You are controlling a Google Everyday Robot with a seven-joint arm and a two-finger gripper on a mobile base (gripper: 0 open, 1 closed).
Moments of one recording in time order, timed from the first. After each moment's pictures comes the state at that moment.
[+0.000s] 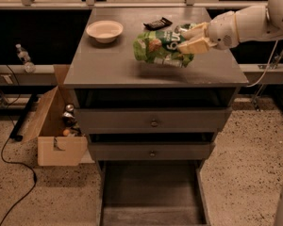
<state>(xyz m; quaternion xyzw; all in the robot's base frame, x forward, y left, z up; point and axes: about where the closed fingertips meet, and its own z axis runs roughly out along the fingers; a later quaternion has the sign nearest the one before) 0.694 -0.135 0.915 -0.56 0.65 0.24 0.45</state>
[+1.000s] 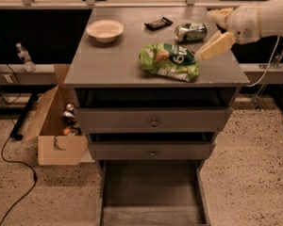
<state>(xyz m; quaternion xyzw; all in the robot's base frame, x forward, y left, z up) 0.688 -0.178 0.946 -0.53 0.66 0.20 0.49</state>
